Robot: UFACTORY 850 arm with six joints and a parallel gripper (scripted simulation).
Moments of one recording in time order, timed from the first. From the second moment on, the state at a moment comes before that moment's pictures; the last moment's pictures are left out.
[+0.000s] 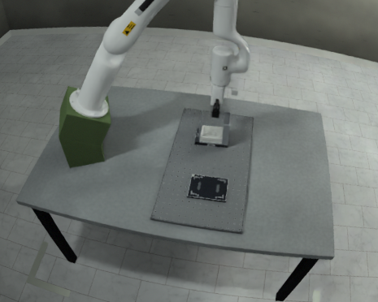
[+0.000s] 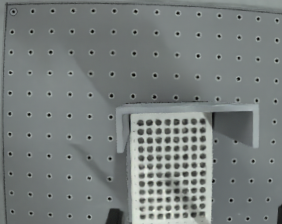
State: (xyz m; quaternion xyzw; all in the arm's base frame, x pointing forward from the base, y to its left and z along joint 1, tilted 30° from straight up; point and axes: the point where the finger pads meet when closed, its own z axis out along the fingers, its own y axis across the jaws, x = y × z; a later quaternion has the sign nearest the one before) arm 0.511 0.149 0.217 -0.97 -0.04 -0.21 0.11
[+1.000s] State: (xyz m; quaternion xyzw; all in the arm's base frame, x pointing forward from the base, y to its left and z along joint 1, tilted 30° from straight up) arm 0.522 0.155 0.193 -0.97 -0.05 -0.22 0.11
